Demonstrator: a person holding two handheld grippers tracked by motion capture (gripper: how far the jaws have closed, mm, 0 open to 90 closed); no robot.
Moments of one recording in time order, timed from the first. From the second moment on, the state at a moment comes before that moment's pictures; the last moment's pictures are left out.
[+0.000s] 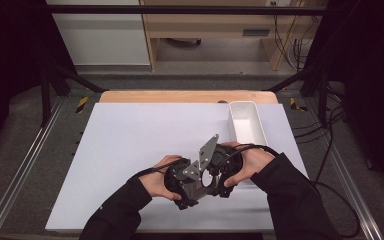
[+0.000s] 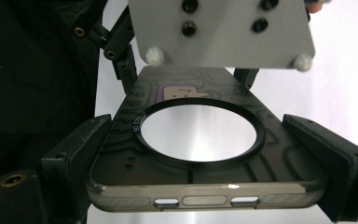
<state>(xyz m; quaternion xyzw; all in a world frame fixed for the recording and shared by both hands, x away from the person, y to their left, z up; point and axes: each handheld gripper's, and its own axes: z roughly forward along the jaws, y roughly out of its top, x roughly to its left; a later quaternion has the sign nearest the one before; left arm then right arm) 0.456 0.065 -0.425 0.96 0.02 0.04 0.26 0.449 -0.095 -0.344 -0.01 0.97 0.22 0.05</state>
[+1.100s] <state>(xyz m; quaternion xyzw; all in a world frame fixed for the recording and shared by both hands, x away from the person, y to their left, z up) 0.452 0.061 -0.425 0.96 0.00 0.05 0.26 0.445 -0.093 -0.342 -0.02 0.97 0.23 0.06</state>
